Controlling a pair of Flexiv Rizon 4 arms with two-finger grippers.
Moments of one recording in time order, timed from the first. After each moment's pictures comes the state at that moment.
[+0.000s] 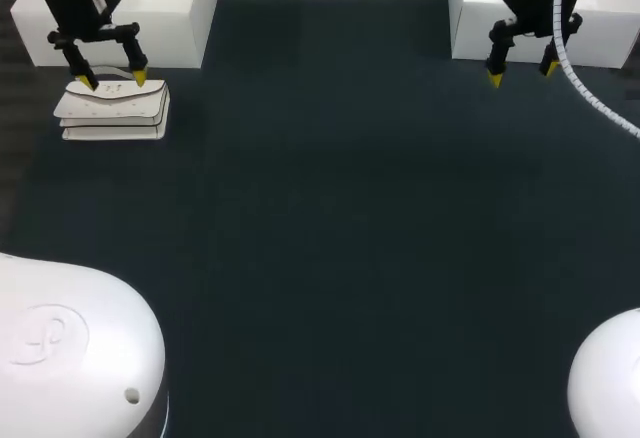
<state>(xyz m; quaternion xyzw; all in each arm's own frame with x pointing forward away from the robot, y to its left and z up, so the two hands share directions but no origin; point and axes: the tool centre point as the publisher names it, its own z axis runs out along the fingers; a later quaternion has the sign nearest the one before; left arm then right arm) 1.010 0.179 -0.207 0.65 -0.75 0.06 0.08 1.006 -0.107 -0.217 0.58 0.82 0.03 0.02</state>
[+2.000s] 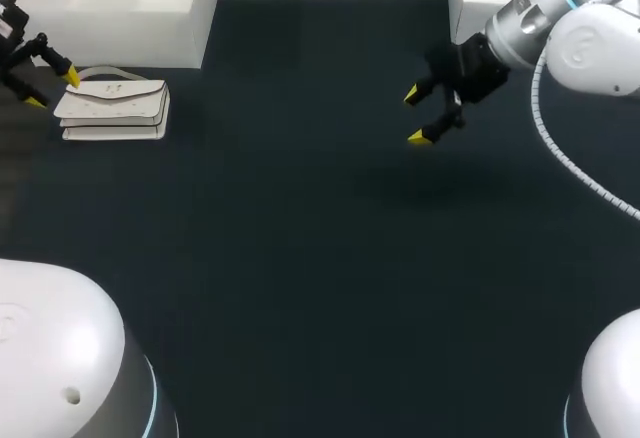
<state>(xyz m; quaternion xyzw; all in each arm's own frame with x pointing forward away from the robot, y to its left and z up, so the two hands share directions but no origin) 1.070 0.309 -0.270 0.67 -0.69 0.23 0.17 1.014 0.058 -0.300 0.00 0.95 0.32 0.05</state>
